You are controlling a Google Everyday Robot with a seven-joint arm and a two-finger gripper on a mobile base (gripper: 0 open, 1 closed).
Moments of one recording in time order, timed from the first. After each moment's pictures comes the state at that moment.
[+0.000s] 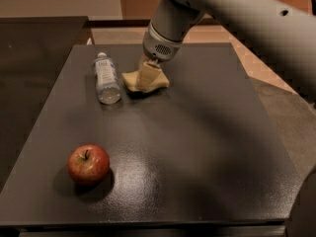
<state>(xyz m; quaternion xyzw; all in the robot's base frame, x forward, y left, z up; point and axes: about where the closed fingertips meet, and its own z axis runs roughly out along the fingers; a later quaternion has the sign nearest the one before) 0.603 0.033 0.879 -0.68 0.70 0.10 0.20</state>
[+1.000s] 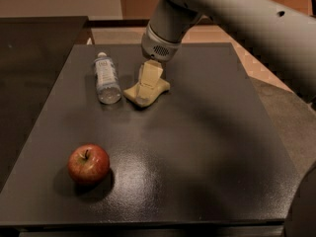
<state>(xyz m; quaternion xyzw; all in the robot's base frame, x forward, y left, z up) 0.602 0.036 0.875 -0.68 0.69 0.10 0.20</state>
